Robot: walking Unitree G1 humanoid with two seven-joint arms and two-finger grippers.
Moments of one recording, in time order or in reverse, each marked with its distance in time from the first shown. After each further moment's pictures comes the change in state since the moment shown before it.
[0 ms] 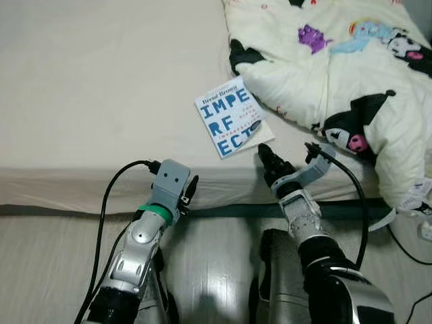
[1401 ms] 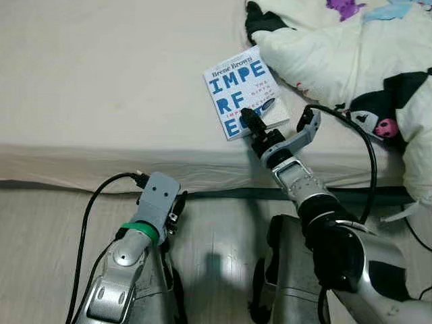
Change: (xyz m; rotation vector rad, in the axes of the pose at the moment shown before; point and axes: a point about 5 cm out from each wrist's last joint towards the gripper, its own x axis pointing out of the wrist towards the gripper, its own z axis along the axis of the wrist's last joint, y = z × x) left arm -0.043 0.004 0.004 0.035 0.105 0.014; right arm 0.041 0.058 0.024 0.154 0.115 0.224
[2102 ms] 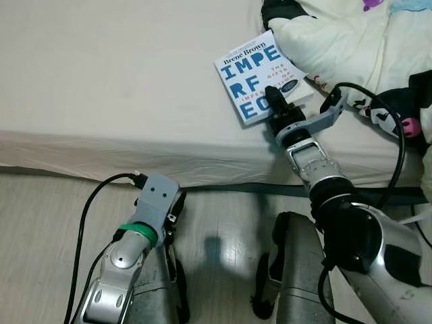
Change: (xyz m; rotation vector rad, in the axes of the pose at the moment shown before) left arm -0.001 0.000 0.007 -0.002 -0.007 0.001; right arm 0.006 0.014 0.039 0.028 -0.152 0.090
